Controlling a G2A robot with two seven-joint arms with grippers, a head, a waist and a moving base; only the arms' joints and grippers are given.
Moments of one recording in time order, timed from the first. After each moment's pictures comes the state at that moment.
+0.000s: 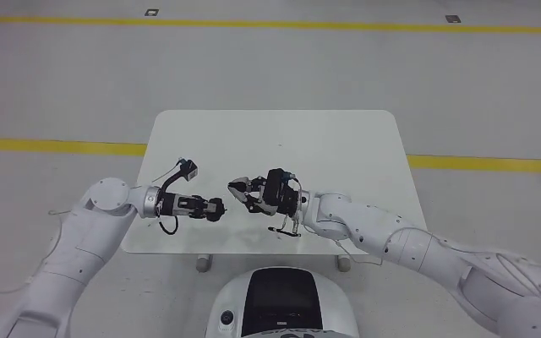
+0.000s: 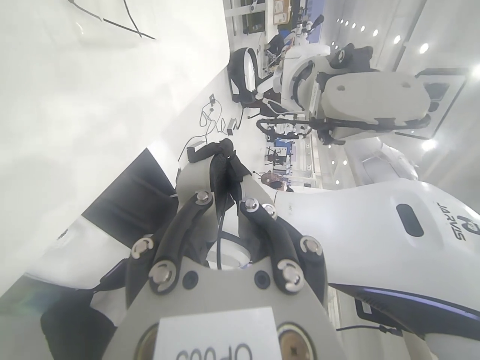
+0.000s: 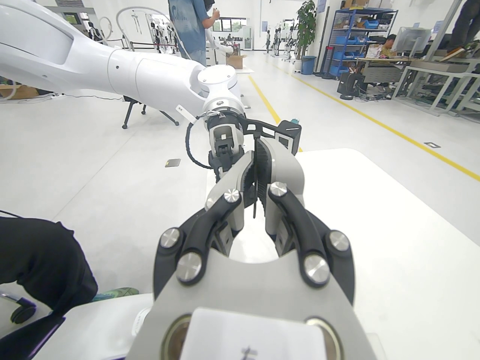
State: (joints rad) left arm 1.11 -0.85 -1.06 -1.24 -0.51 -0.34 -1.39; right arm -0.73 -1.10 0.17 -1.42 -0.81 -0.34 -0.47
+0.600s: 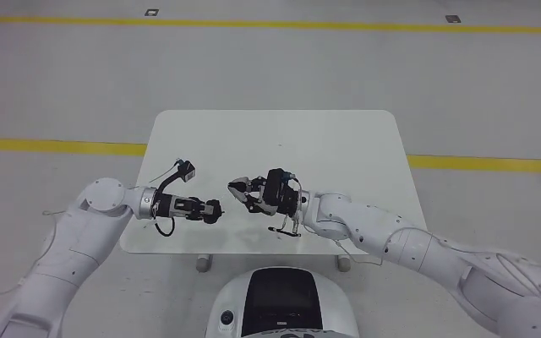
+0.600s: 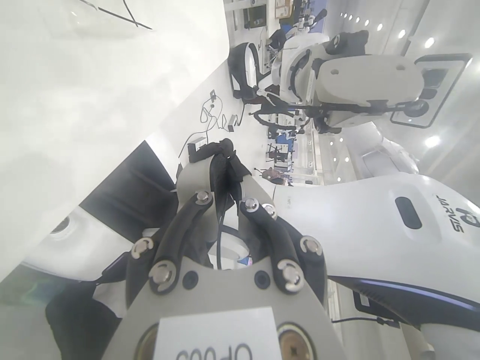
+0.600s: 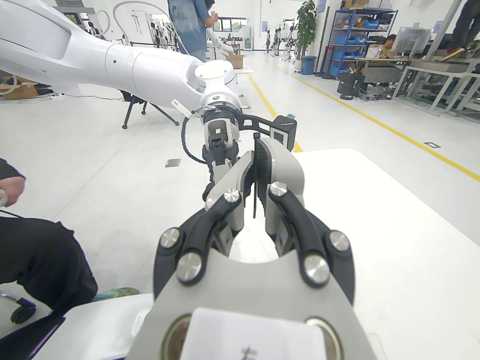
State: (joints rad) left arm 1.12 -0.82 -1.04 -1.26 -0.53 -0.34 -1.39; right arm -0.73 -1.10 0.17 -1.42 -0.81 -0.34 -0.47
